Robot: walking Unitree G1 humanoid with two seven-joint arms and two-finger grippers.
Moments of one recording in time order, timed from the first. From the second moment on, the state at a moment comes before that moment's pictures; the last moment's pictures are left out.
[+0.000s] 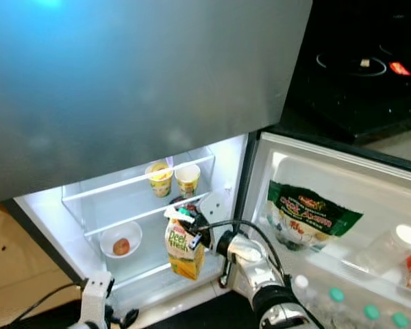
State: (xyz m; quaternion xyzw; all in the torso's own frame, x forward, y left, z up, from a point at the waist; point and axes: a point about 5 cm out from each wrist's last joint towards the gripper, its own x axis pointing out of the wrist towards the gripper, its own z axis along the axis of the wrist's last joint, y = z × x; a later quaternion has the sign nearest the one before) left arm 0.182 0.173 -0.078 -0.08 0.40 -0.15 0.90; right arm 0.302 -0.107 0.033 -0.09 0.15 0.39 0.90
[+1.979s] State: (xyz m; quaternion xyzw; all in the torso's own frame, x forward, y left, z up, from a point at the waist) left arm 0.172 0.177 -0.083 -0.07 0.42 -0.12 0.90; right arm 0.263 -0.161 -0.002 -0.01 0.26 0.41 0.87
